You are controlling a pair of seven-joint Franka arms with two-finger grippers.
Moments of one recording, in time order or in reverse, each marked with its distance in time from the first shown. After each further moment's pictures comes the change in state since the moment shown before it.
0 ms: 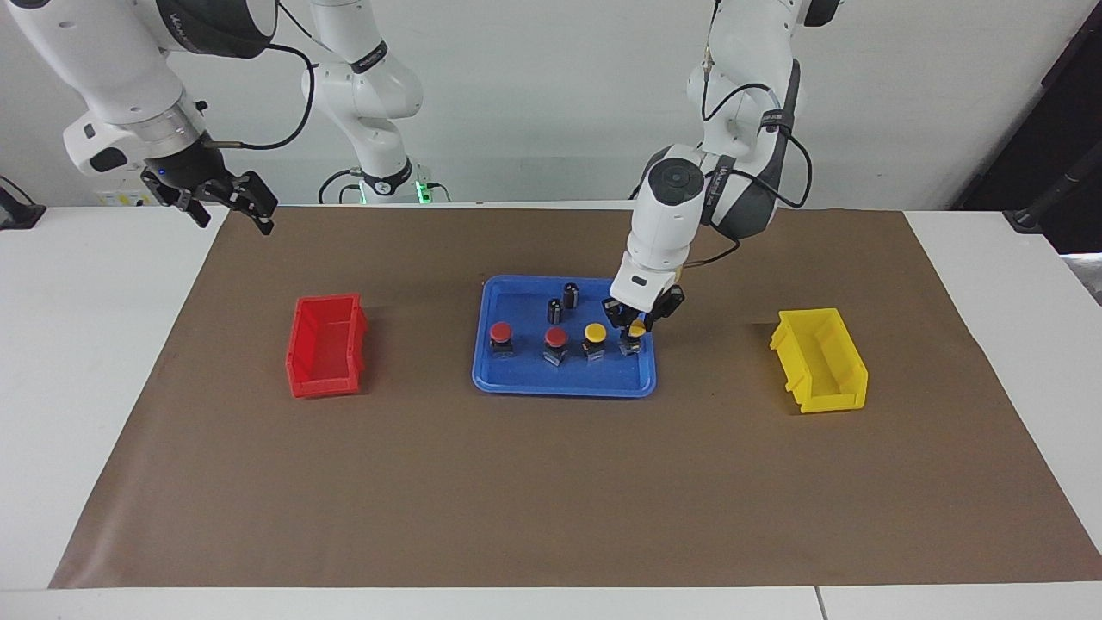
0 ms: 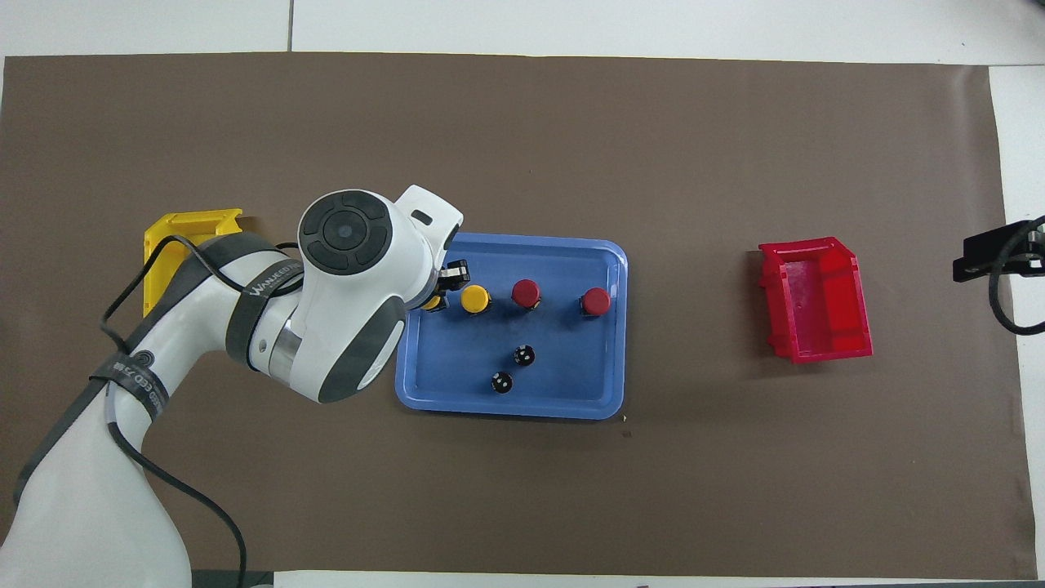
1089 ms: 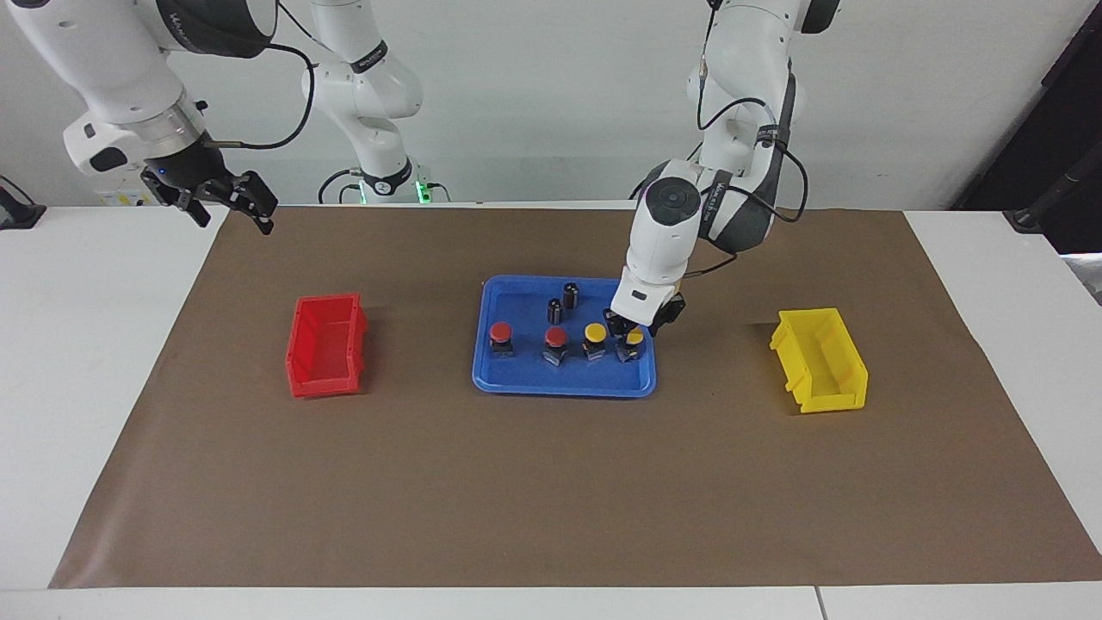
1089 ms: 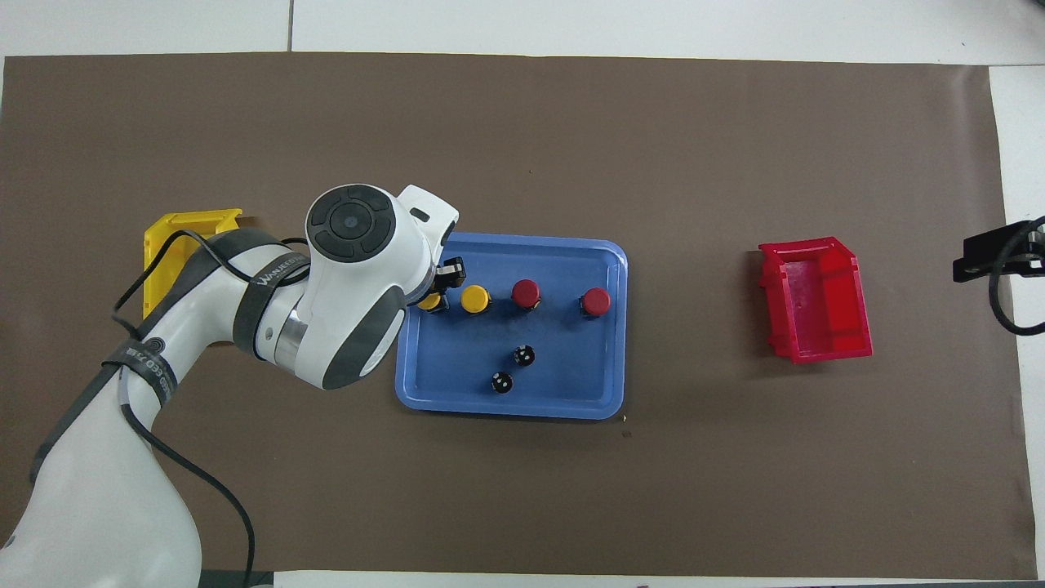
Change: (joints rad) left arm 0.034 0.017 0.026 0.088 -0.002 -0.159 0.034; right arm 0.000 -0.001 0.000 -0.001 0.000 0.000 0.000
